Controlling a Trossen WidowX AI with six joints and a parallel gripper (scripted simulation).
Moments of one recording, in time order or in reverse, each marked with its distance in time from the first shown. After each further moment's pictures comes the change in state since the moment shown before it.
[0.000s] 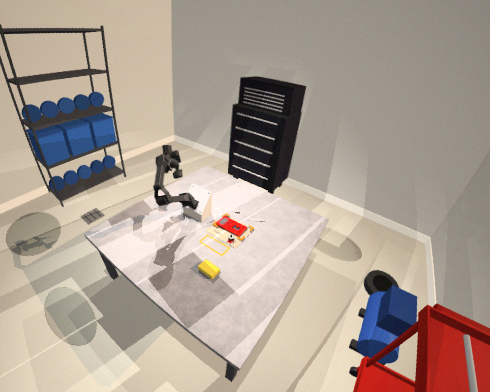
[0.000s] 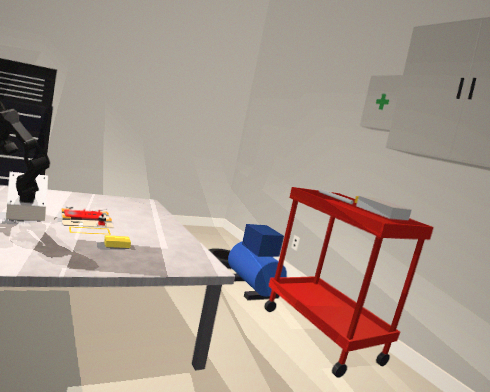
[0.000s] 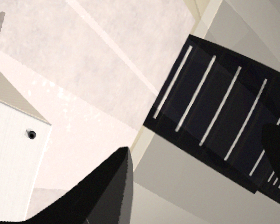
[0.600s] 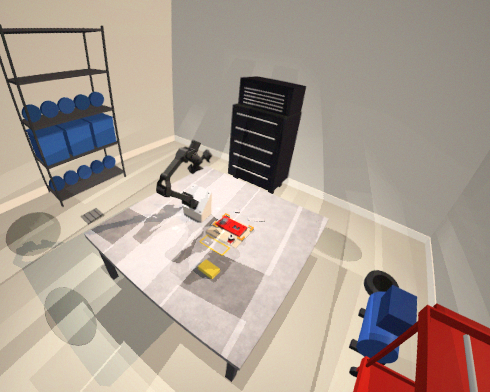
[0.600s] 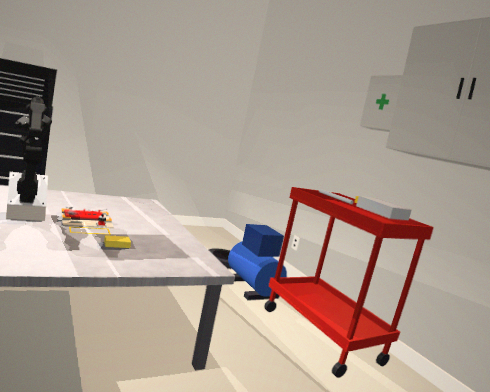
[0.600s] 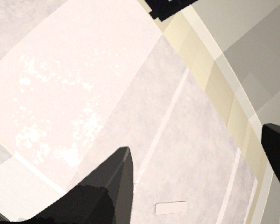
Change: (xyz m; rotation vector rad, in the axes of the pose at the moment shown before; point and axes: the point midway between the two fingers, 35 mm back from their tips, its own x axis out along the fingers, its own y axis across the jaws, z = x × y) arm 0.005 0.035 -0.178 1.127 0.306 0.042
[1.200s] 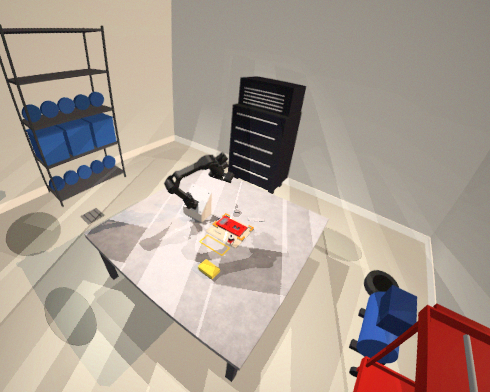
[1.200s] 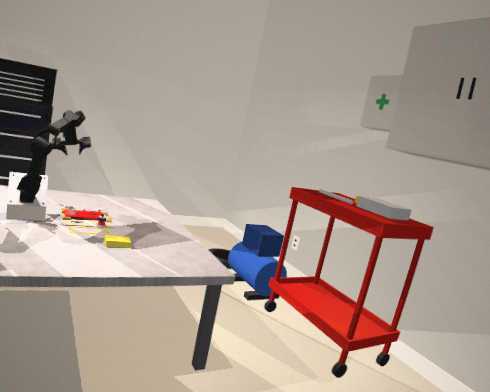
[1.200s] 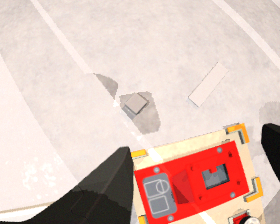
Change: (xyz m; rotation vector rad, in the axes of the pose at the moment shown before) arm 0.036 -0.054 -0.175 1.012 0.317 -0.027
